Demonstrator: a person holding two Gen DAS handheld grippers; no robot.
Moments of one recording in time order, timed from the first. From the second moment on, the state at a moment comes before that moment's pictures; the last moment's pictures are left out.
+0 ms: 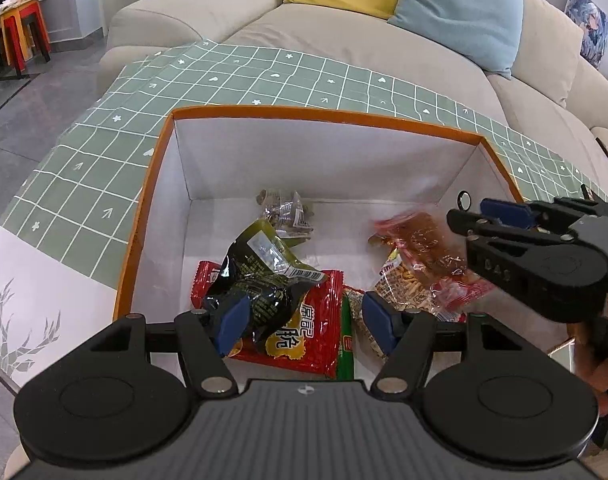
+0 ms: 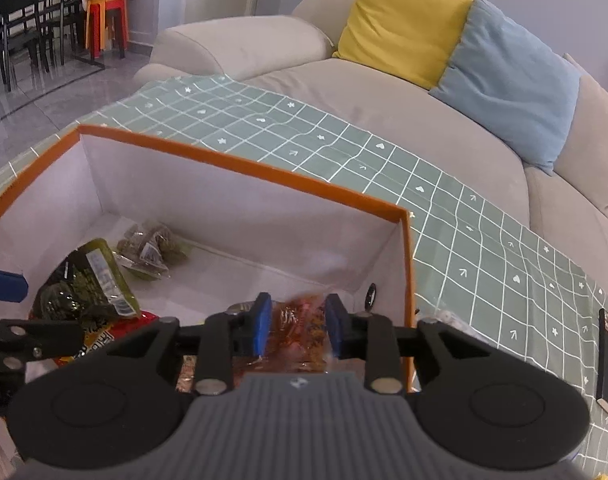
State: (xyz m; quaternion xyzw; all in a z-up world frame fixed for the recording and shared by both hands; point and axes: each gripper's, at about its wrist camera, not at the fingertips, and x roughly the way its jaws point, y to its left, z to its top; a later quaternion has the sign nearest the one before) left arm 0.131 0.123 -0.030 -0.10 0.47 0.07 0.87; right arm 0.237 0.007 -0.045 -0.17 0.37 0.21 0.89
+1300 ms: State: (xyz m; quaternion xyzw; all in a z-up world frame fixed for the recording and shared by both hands) left arm 0.111 -0.043 0.021 0.04 0.39 -0.15 0.91; right arm 0.155 -0.251 -0.043 0.00 0.41 0.12 0.91
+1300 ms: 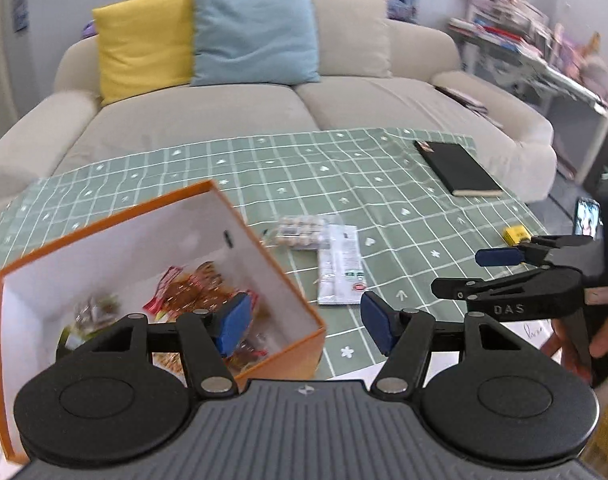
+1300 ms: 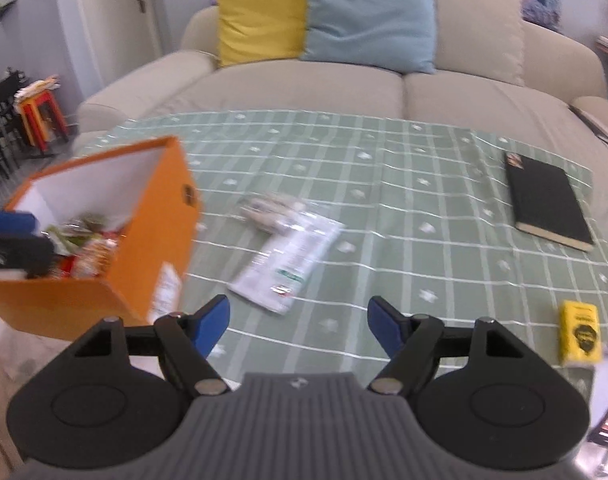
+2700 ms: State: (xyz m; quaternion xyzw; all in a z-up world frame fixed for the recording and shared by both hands) left arm 0.270 -0.084 -0.022 0.21 0.44 -0.14 0.86; right arm 0.295 -0.184 -0.142 -0.04 0.50 0.08 0.86
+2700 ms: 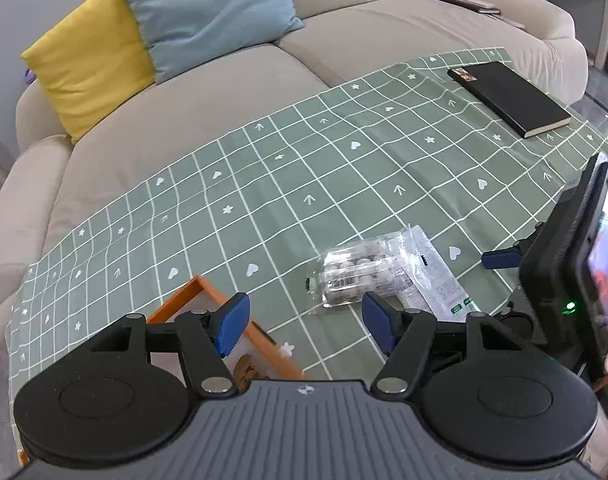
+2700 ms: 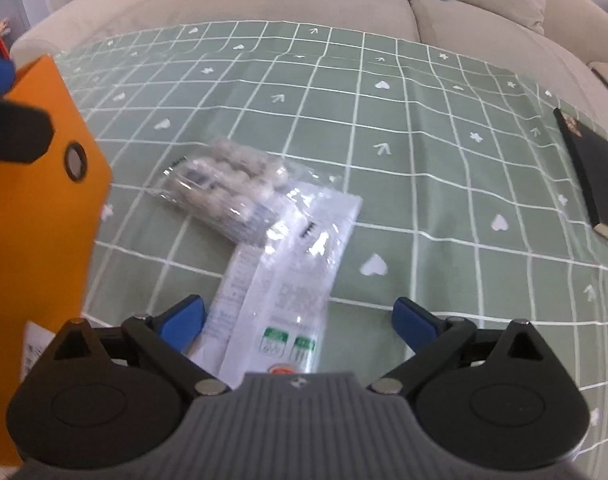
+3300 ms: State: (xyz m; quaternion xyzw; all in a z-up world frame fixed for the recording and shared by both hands) left arm 0.280 -0.107 -0.040 0.27 0.46 -0.21 0.82; right arm 0.296 -0.260 -0.135 0.00 0.53 0.04 0.84
